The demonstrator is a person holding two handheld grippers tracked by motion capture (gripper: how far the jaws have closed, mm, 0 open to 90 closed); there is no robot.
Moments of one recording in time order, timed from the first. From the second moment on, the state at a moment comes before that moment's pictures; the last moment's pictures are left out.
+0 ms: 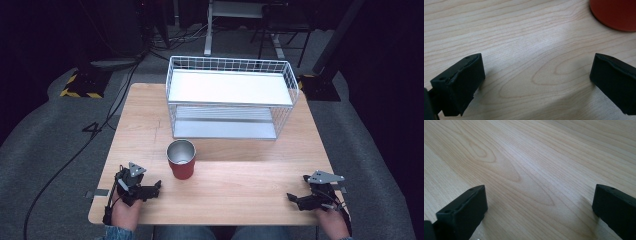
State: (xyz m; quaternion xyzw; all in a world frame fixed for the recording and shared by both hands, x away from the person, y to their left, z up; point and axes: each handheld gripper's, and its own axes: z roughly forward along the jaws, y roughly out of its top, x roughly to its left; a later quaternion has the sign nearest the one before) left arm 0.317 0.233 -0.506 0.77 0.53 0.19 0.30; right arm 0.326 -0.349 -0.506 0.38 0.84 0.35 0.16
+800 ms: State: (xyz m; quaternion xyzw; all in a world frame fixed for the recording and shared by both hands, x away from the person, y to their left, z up) left arm 0.311 0.231 -0.480 0.75 0.47 0.22 0.42; right arm 0.326 -0.349 -0.506 0.38 0.84 0.35 0.16
